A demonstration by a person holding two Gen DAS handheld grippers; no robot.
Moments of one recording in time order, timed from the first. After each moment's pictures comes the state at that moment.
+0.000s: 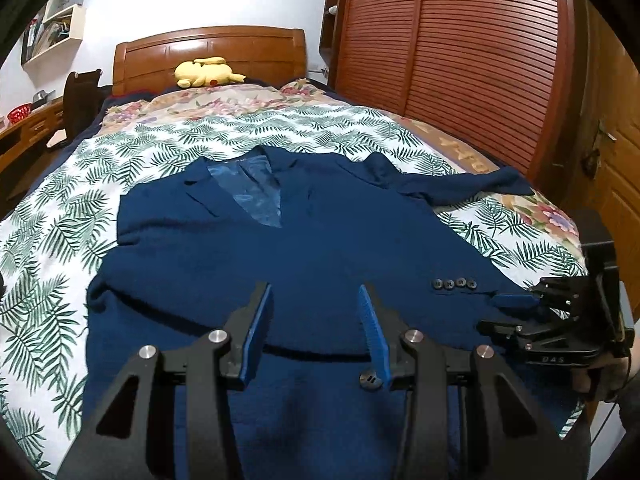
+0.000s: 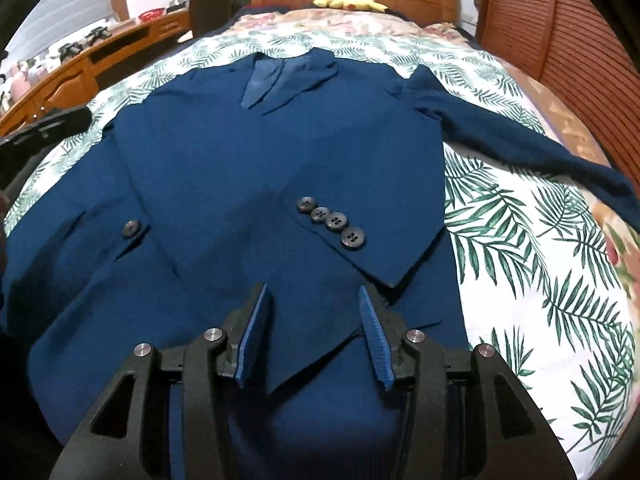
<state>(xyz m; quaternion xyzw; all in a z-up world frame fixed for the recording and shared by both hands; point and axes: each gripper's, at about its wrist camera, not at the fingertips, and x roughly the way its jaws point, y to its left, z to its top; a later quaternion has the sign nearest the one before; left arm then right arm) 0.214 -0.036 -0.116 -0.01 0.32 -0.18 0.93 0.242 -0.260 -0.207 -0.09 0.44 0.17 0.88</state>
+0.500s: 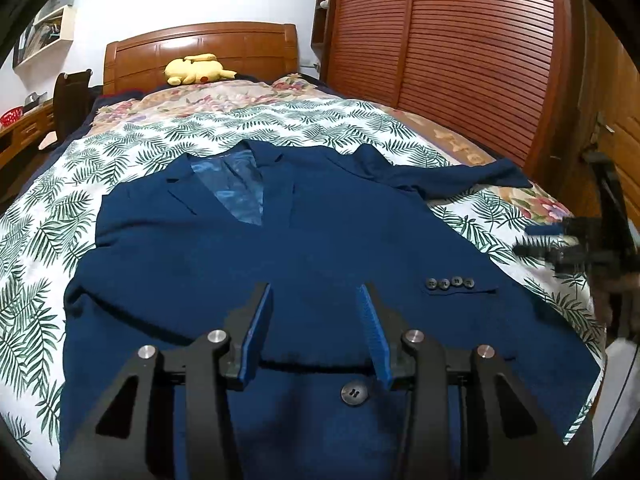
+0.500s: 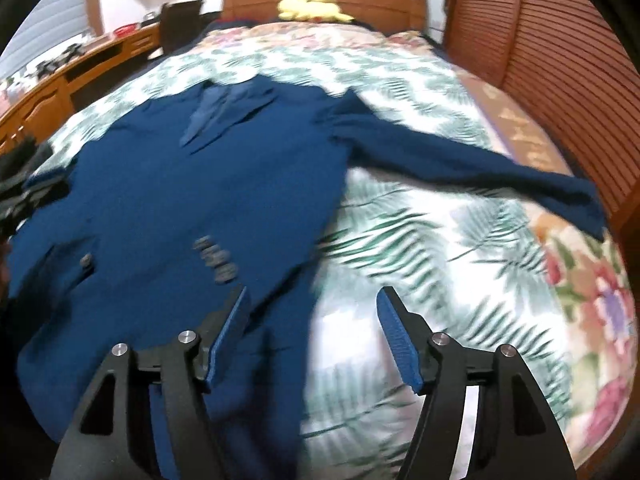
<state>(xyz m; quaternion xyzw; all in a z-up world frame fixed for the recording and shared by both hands) 0.225 -0.056 -0.125 0.00 0.33 -0.18 0.93 0.268 -0.335 -0.166 -0.08 0.42 0.11 0.90</state>
